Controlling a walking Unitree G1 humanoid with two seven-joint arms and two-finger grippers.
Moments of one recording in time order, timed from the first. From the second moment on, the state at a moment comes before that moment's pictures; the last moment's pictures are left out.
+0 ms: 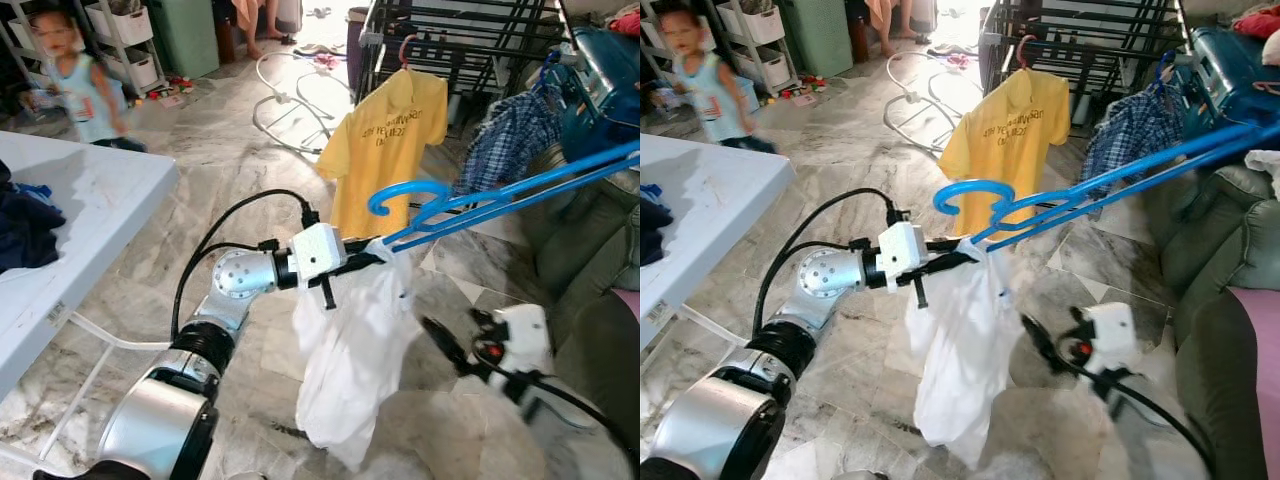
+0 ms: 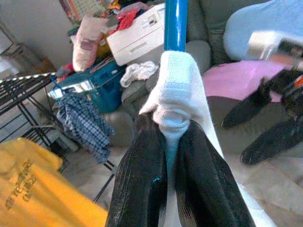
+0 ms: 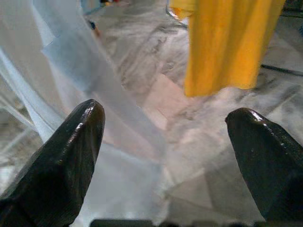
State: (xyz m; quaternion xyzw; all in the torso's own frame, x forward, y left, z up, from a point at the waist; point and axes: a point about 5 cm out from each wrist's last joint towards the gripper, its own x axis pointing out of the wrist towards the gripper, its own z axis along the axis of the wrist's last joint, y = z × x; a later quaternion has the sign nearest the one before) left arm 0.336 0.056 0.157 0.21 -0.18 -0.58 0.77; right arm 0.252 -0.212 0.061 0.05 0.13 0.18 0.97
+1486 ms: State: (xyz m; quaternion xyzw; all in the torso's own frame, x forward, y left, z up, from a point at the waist) left arm 0.323 0.046 0.157 0.18 -0.18 -0.62 0.74; right arm 0.193 -0.324 0.014 0.13 0.16 -0.17 0.96
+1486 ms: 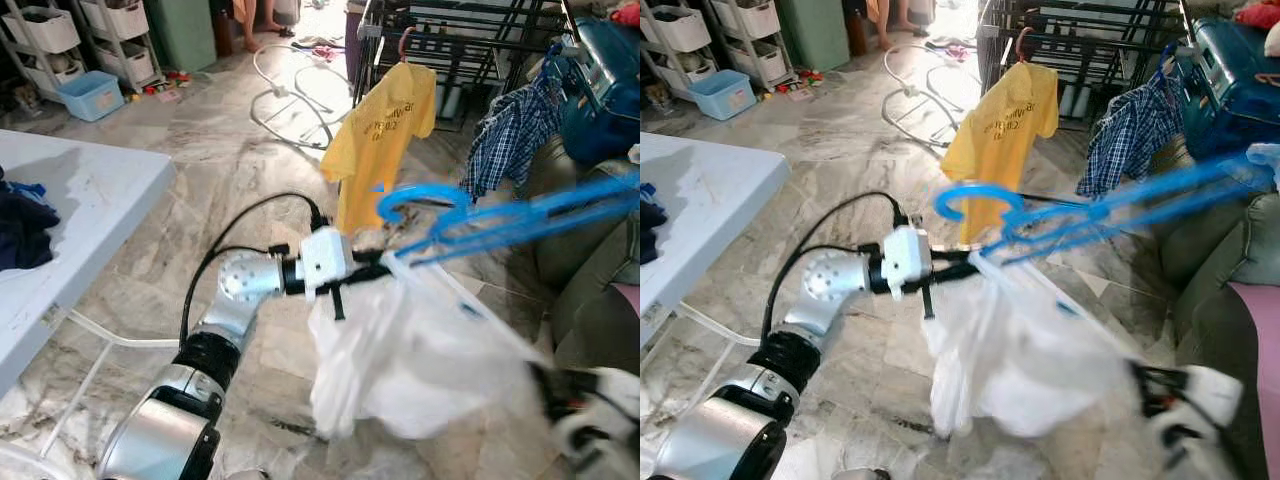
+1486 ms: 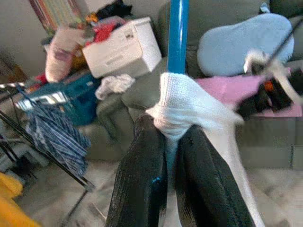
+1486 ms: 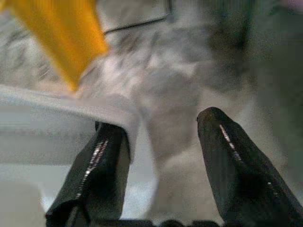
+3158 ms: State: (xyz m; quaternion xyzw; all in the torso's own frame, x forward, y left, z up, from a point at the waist) left arm 0.302 0.065 0.068 0.32 -0.04 -0.58 0.75; right arm 0.219 -0.354 0.177 -0.02 -0.03 -0.21 0.98
